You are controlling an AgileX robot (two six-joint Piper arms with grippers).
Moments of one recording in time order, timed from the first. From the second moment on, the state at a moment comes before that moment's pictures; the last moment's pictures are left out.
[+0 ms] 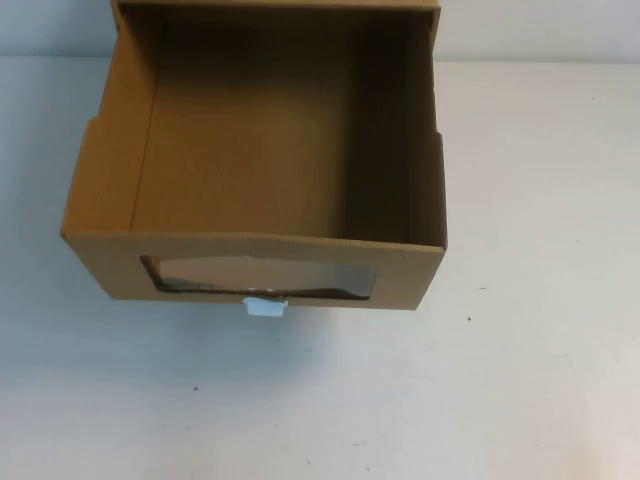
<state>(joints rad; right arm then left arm) 0.04 -0.01 0.03 0.02 0.35 0.01 -0.12 -0.01 0.03 -0.01 0.37 0.14</state>
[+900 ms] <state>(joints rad) 0.04 -0.01 0.03 0.02 0.35 0.01 -0.12 -0.01 0.03 -0.02 0.37 0.13</state>
